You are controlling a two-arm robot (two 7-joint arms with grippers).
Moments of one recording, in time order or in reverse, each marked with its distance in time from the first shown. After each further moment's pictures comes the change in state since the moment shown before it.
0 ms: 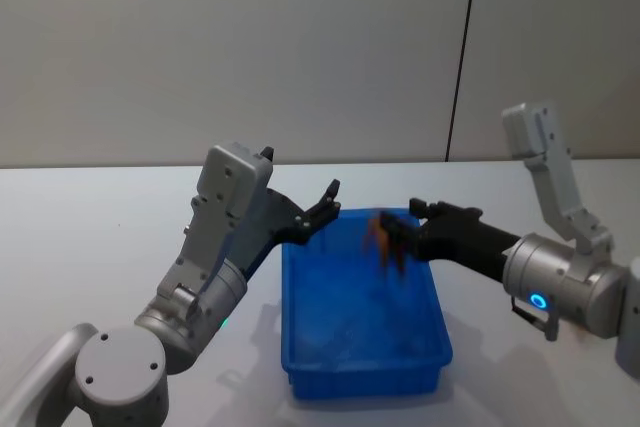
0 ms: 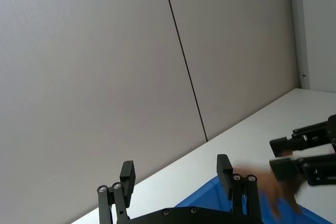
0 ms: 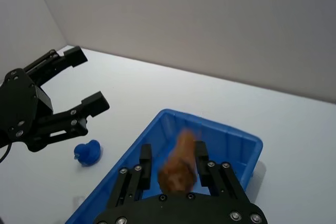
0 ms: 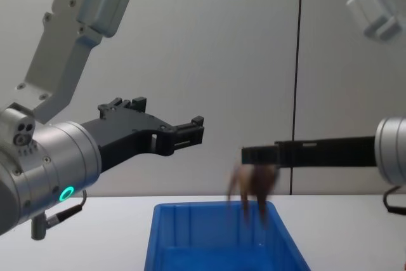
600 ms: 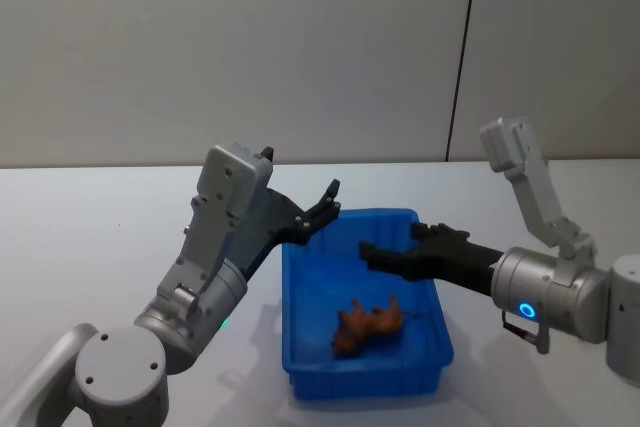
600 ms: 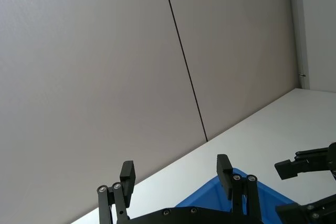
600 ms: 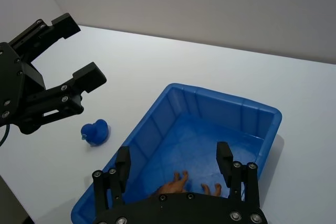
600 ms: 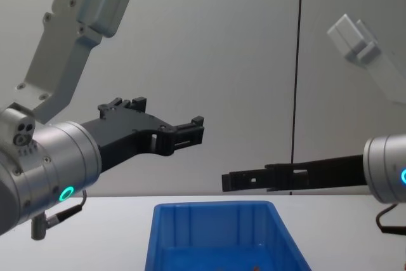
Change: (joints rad) left arm 0.000 0.000 0.000 0.000 0.000 0.000 0.000; right arm 0.017 -0.014 -0.014 0.032 0.021 0.111 0.002
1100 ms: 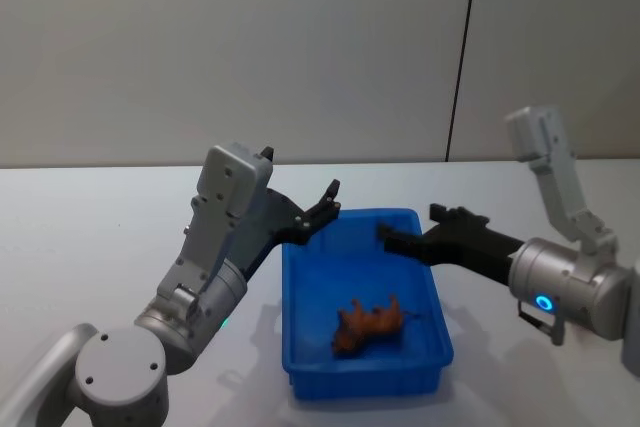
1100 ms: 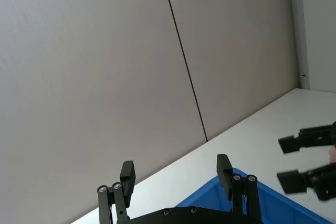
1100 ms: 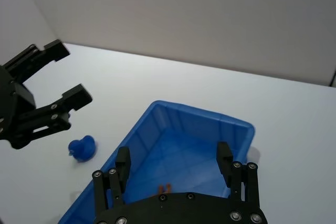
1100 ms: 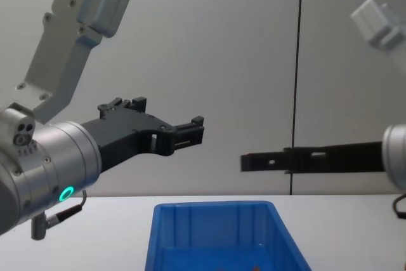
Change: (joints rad) left arm 0.000 0.000 0.000 0.000 0.000 0.000 0.000; right arm -0.018 0.023 0.021 -0.029 0.021 -0.064 -0.041
